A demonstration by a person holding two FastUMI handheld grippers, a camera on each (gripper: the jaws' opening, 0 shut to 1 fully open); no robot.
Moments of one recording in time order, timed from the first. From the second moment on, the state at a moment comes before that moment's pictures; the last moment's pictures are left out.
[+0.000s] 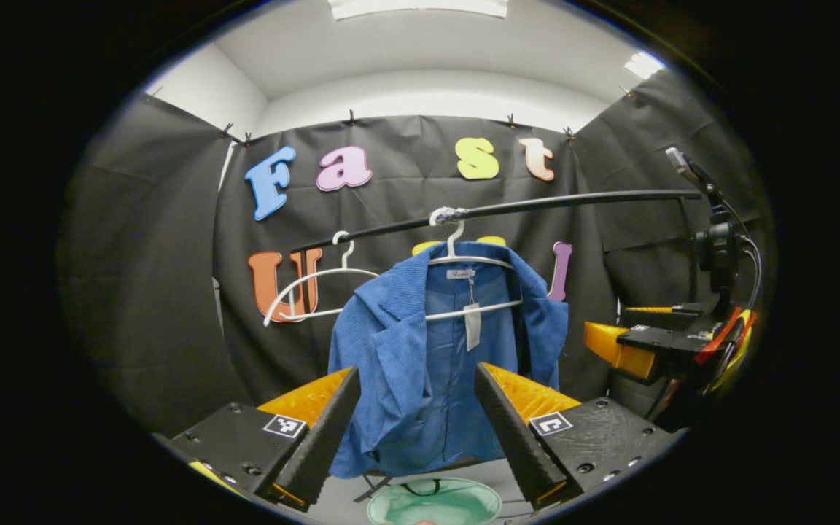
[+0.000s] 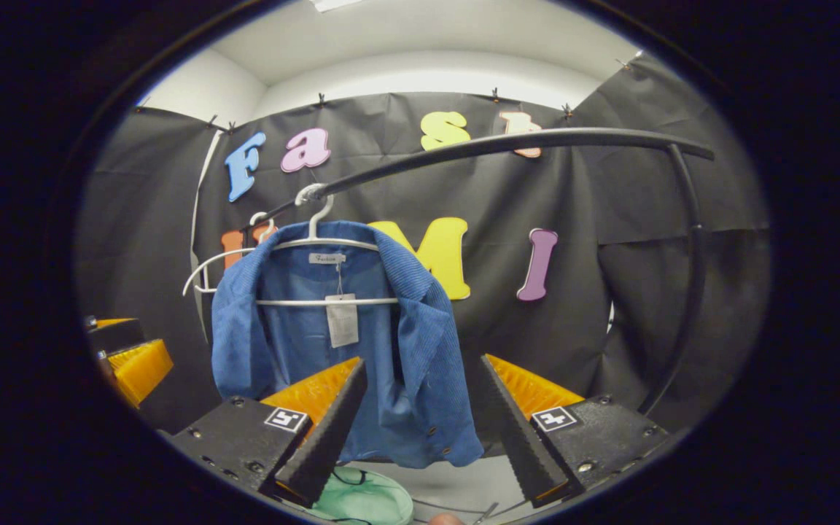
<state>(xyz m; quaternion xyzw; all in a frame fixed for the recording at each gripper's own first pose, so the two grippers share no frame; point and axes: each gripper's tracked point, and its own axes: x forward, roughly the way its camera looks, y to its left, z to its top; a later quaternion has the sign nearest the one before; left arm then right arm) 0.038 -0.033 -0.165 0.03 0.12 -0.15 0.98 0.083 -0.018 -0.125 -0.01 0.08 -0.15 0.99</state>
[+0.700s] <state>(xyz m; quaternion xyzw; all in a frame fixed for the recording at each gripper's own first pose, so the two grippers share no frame) 0.114 -0.052 -0.250 0.04 0.16 -0.07 0.98 0.178 -0.066 -0.214 0.01 0.16 -0.11 0.98</state>
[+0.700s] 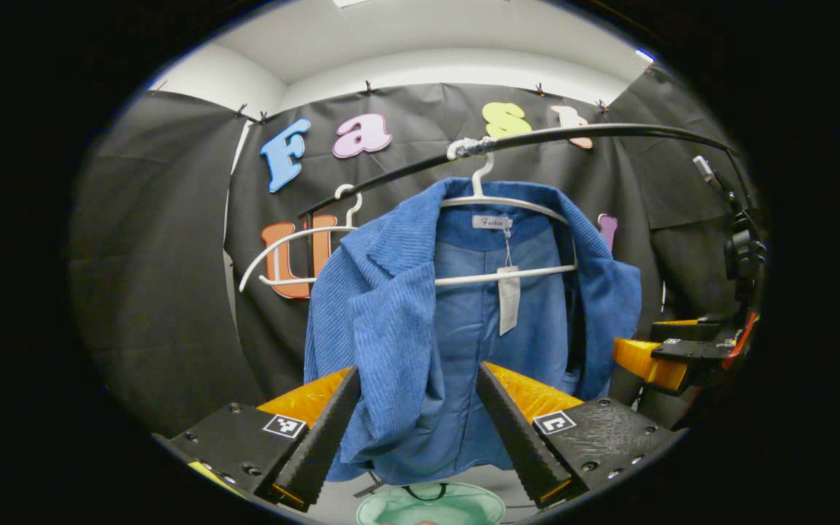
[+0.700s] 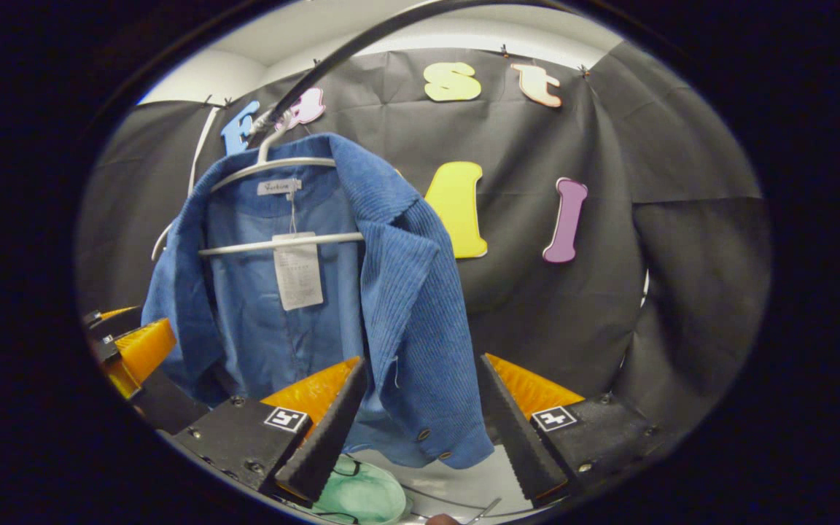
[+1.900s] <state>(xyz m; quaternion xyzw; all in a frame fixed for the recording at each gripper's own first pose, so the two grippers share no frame) 0.174 0.005 -0.270 0.02 0.17 0.02 0.98 0.228 -0.133 -0.206 0.04 0.13 -0.17 0.98</state>
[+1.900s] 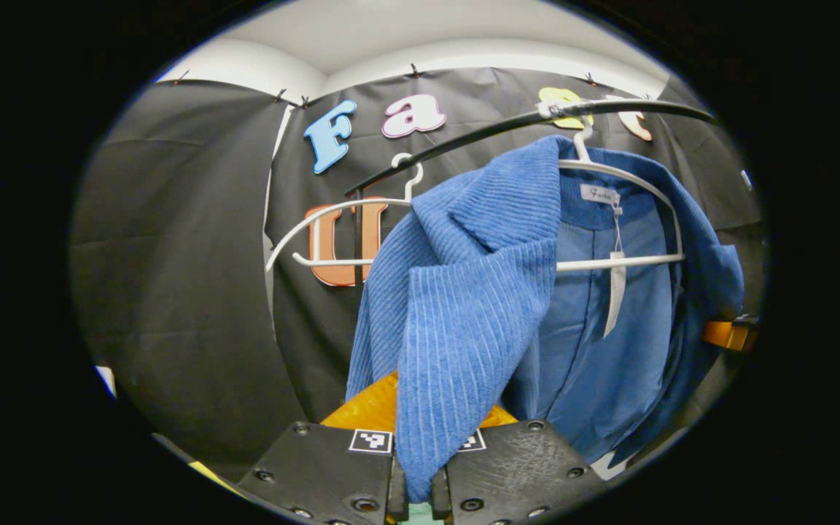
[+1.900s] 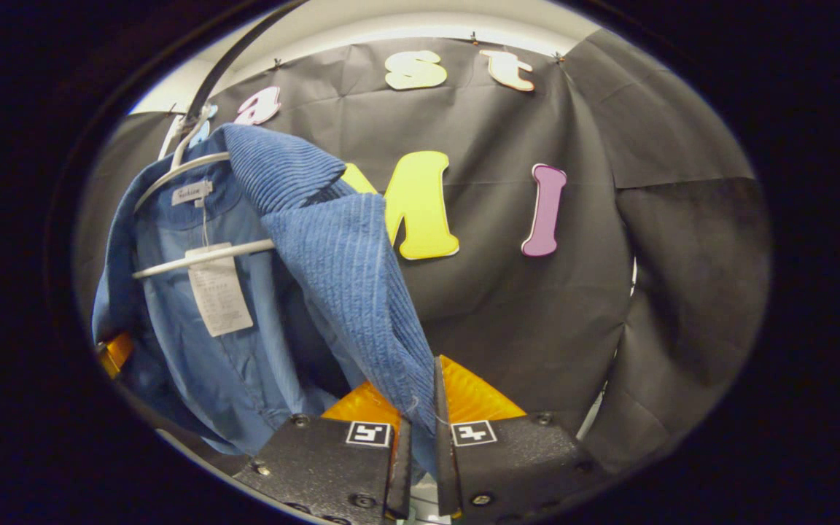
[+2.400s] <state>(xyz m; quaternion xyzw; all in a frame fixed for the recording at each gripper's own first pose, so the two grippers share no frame) 0.170 0.003 -0.233 -0.05 0.18 -0.04 0.98 0.246 -0.151 -0.175 0.23 0.09 -0.10 0.96</state>
